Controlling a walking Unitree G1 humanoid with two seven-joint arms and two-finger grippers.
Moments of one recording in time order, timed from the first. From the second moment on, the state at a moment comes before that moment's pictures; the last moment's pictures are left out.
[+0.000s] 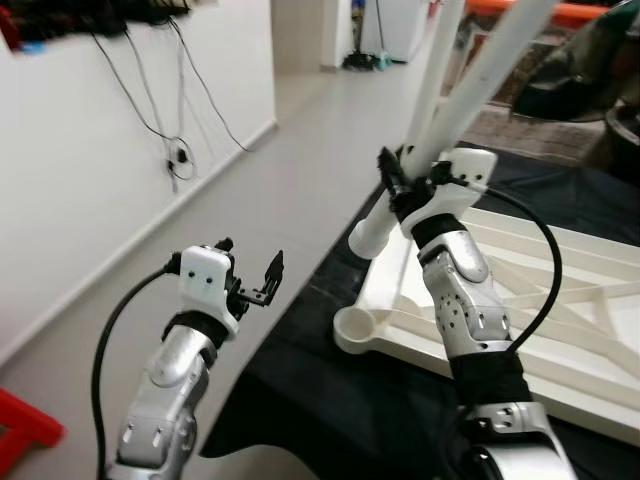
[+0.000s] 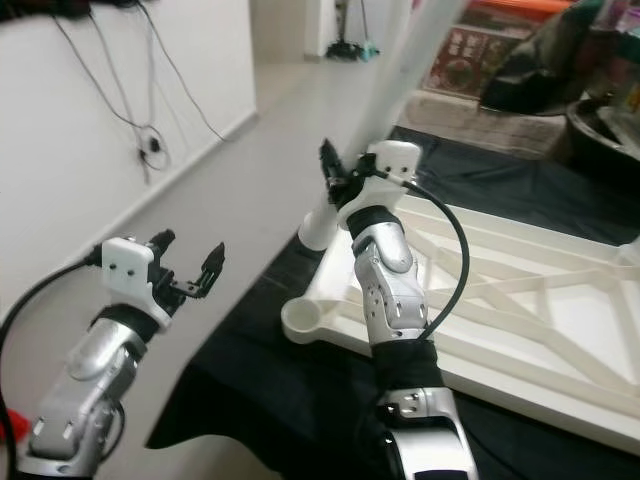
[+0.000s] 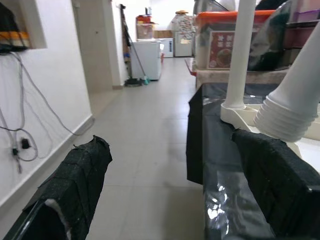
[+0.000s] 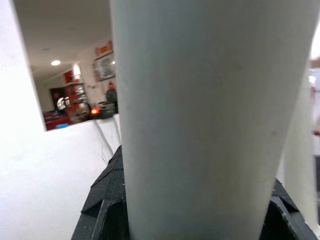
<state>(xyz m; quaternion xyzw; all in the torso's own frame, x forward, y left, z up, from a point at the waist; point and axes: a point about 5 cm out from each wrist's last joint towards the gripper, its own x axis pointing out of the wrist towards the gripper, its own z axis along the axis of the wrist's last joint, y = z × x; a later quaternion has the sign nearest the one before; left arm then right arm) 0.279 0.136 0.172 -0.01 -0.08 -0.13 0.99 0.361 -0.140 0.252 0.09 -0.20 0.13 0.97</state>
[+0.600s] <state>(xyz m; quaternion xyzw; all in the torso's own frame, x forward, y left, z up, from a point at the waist) 0.236 0.106 0.167 -0.06 -0.04 -0.25 0.97 0.374 -0.182 0.267 0.08 -0.10 0.42 0.90</state>
